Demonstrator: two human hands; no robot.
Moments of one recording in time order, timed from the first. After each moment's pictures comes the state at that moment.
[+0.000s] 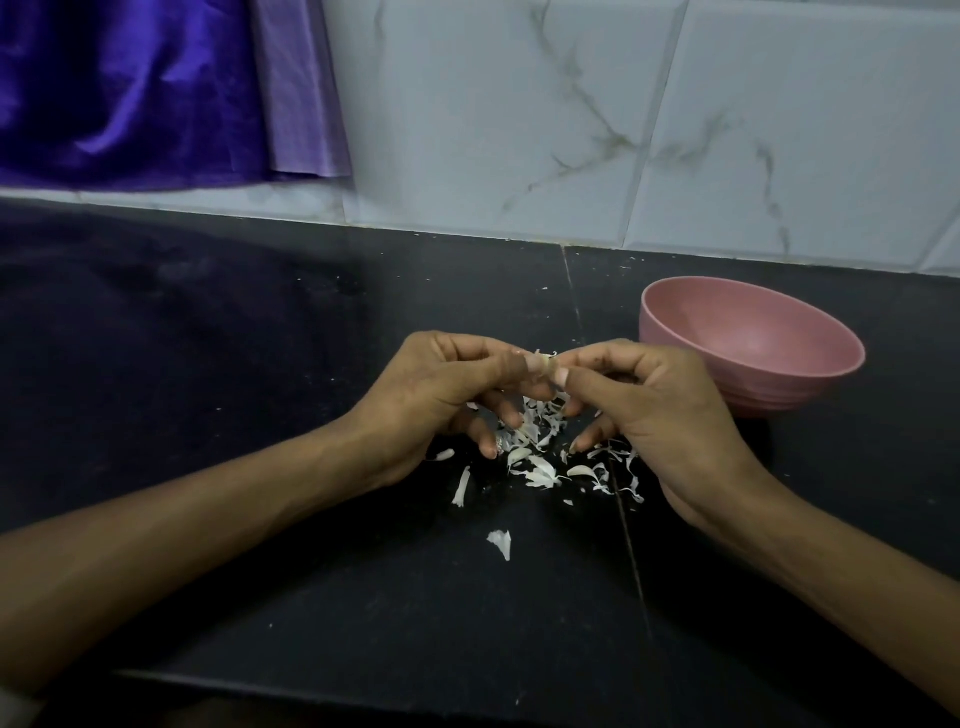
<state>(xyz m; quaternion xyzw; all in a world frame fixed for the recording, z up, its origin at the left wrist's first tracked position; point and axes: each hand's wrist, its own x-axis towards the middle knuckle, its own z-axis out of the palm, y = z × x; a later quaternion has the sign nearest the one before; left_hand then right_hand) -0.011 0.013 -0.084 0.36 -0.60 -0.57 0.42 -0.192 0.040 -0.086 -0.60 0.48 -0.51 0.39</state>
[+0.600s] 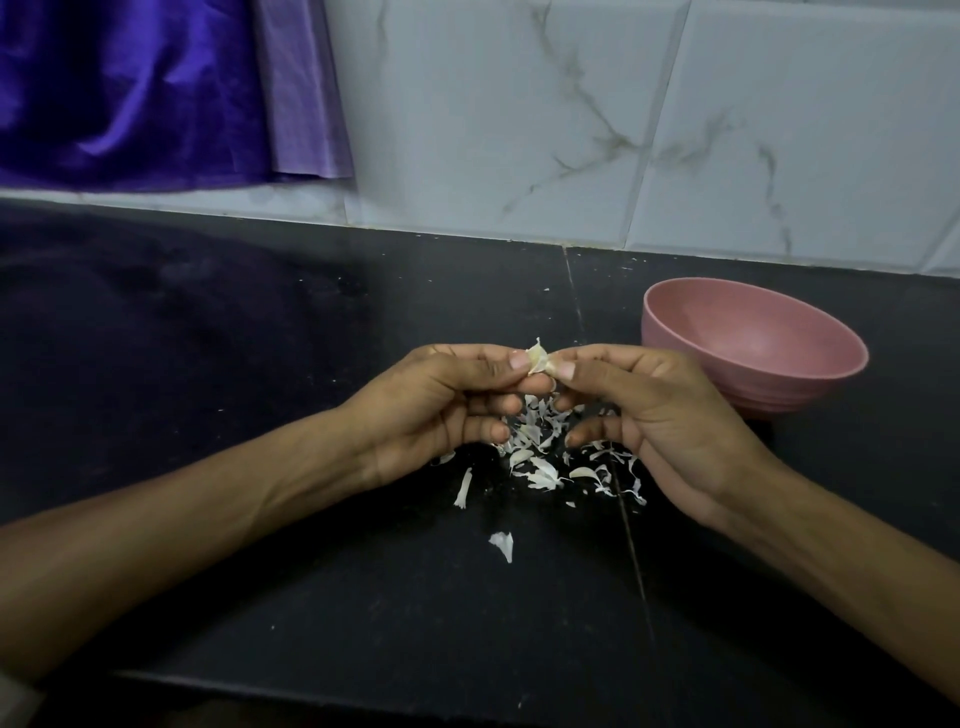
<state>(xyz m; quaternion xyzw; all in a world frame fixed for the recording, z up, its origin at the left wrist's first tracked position) -0.012 0.008 -0.082 0.34 -0.48 -0.71 0.39 -0.193 0.040 -0.079 -0.55 0.41 -0.49 0.53</state>
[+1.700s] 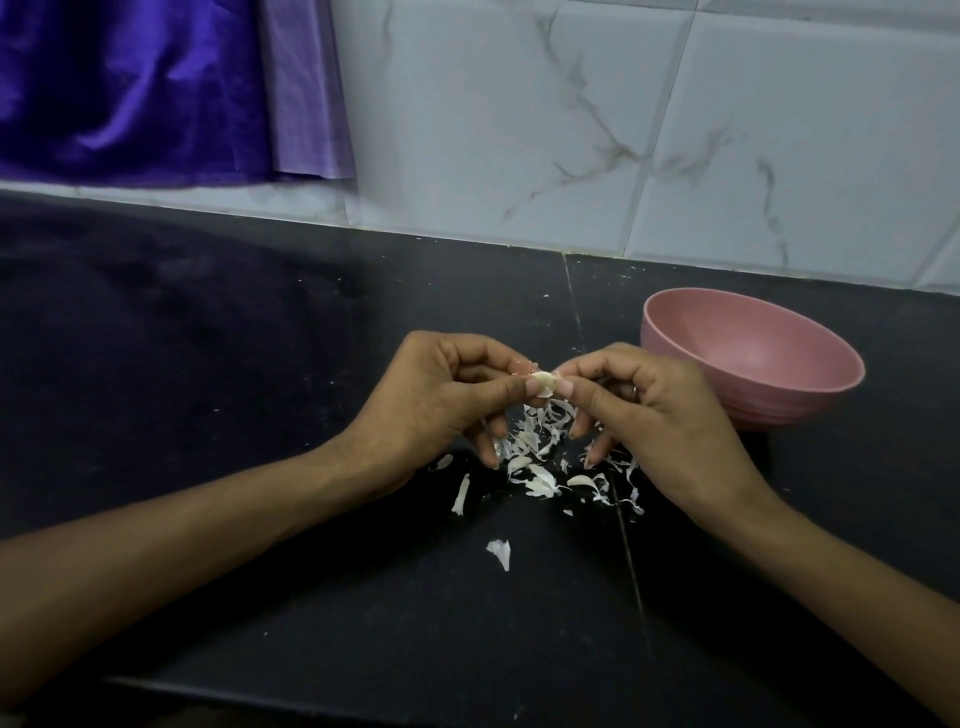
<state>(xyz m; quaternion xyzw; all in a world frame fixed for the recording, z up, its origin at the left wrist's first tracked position) -0.014 0.016 -0.086 0.37 -0.65 -0.48 0.46 -0.200 0.034 -0.089 -0.69 0.45 -0.47 0.31</state>
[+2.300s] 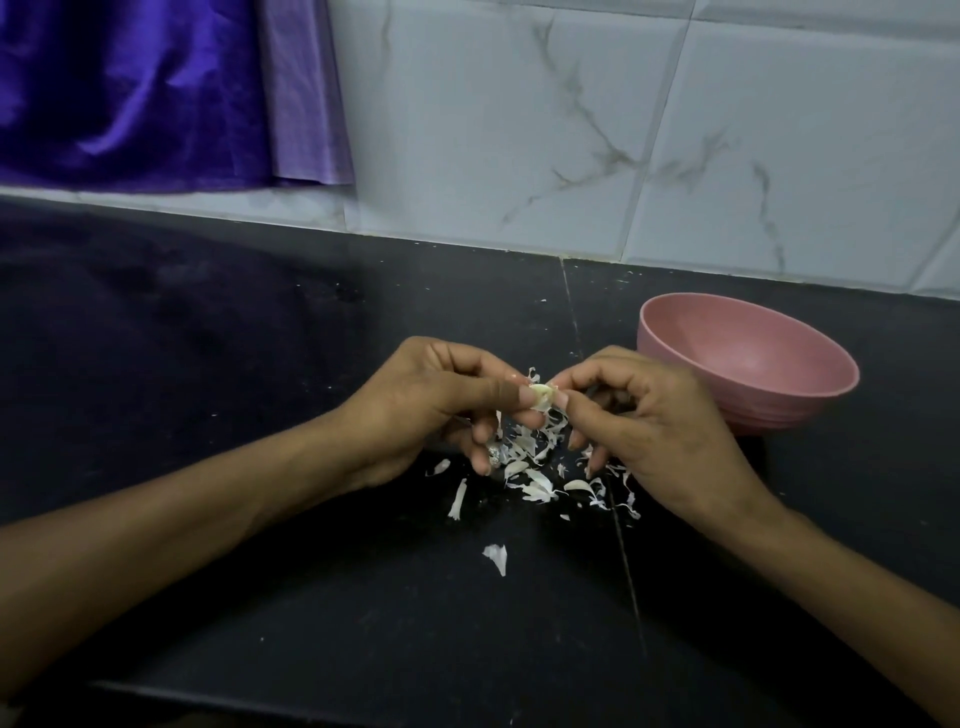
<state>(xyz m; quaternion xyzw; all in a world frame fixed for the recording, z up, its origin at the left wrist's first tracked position) -0.007 0.010 -0.079 0.35 -0.60 -0.60 0.39 -0.201 0.035 -0.089 -0.73 0.43 -0.46 0.28</state>
